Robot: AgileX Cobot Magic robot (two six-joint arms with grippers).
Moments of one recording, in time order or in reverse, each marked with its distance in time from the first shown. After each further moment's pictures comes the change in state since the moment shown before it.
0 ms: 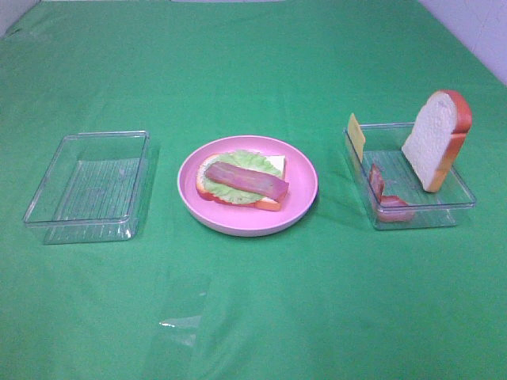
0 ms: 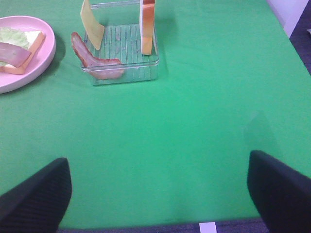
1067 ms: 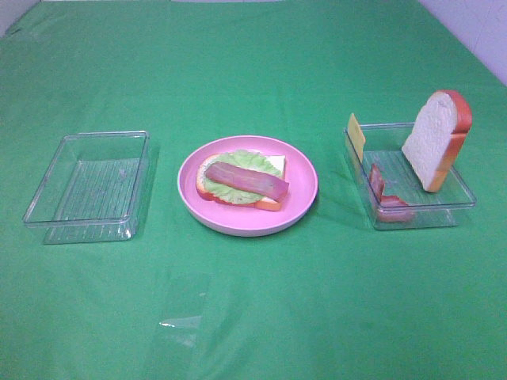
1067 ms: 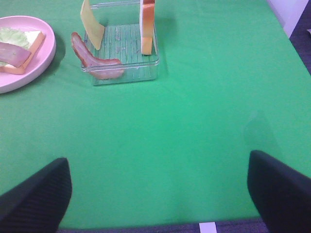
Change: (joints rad) left arm 0.000 0.000 0.000 0.000 0.000 0.000; right arm 0.000 0.000 0.000 0.000 0.000 0.000
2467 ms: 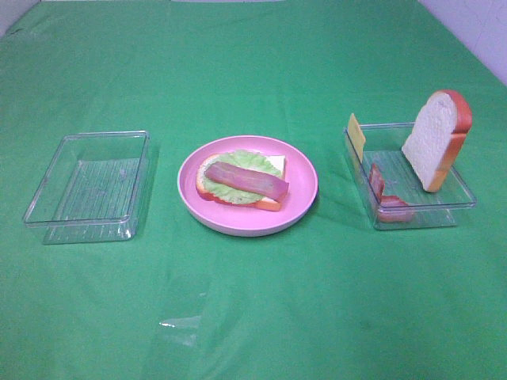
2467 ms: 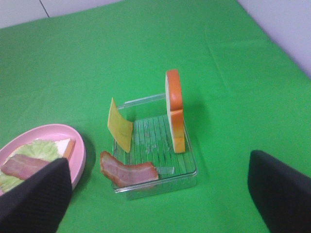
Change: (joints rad) left arm 0.000 0.000 0.000 0.000 0.000 0.000; right arm 0.000 0.575 -0.003 0.101 -0.729 0.094
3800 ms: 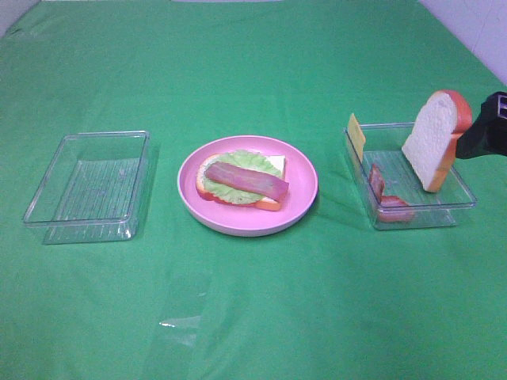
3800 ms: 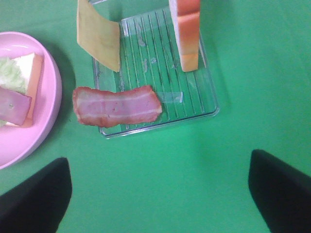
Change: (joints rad) left arm 0.000 0.000 0.000 0.000 0.000 0.000; right arm 0.000 0.642 -0.244 0.140 0.131 -0.114
